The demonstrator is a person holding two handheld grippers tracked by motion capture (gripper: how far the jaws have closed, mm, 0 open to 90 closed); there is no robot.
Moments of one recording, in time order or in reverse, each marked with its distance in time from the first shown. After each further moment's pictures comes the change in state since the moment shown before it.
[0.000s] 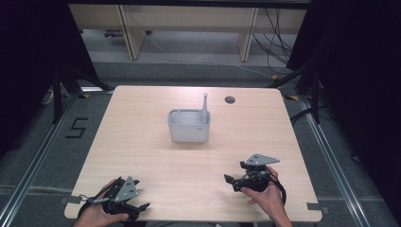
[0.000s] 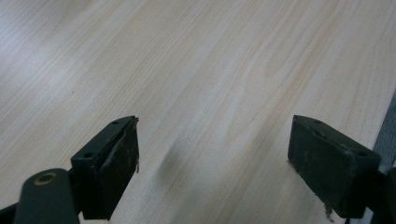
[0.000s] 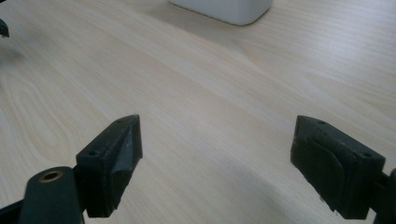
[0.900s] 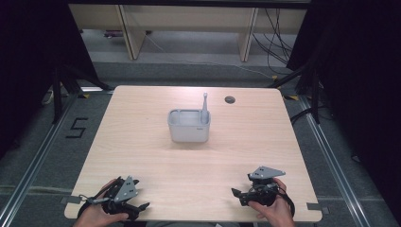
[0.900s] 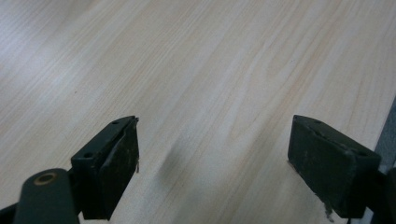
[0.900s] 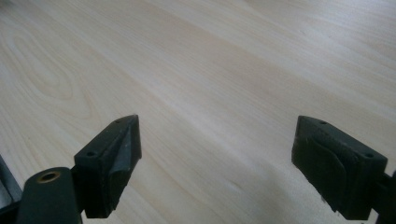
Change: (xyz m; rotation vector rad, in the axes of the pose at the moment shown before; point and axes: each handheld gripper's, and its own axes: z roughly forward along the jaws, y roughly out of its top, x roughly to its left) left arm 0.002 0.000 -0.001 0.016 0.009 0.013; right arm 0.009 -0.029 -0.022 0.098 -0.039 -0.011
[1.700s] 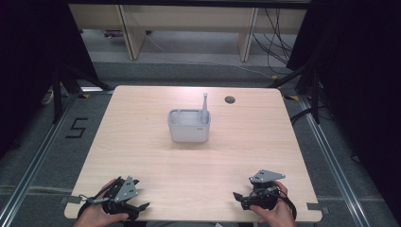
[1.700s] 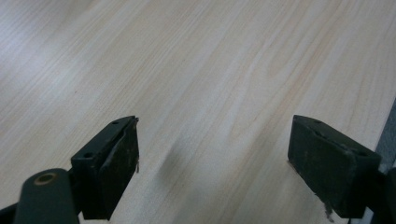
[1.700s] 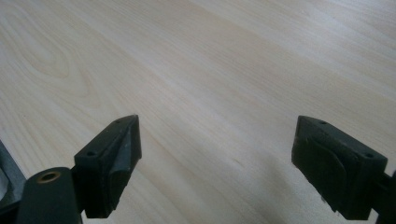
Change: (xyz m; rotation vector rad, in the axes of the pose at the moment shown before) left arm 0.000 0.000 0.000 0.002 0.005 0.000; right arm 0.003 -0.008 -0.002 0.049 -0.012 -0.015
